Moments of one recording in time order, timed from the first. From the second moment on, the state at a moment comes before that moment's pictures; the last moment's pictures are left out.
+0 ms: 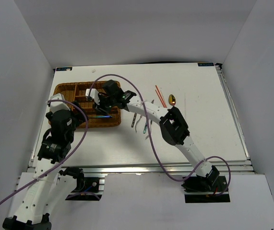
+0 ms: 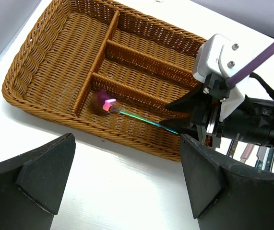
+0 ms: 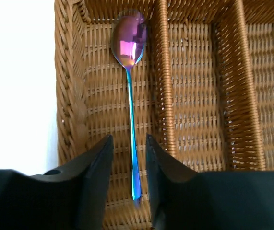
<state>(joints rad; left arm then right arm) -0.25 0.65 0.79 -0.51 -0.45 -0.41 0.93 2.45 2.21 -0.39 -0.48 -0.48</state>
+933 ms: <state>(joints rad) -0.25 0.68 0.78 -0.51 -0.45 -0.41 0.36 1.83 1.36 -0.39 0.18 0.14</state>
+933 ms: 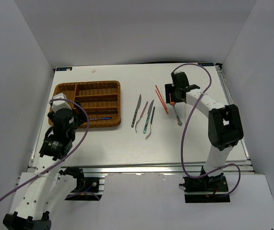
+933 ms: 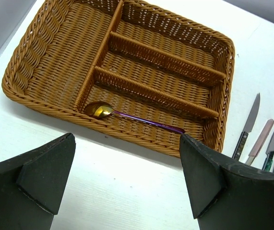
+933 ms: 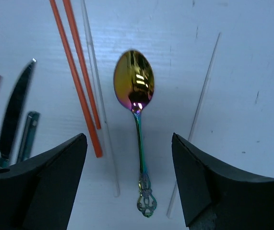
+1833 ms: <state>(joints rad) -0.25 0.70 0.78 -0.51 -0.46 -0.41 0.29 2.01 1.38 -0.44 0.06 0.07</state>
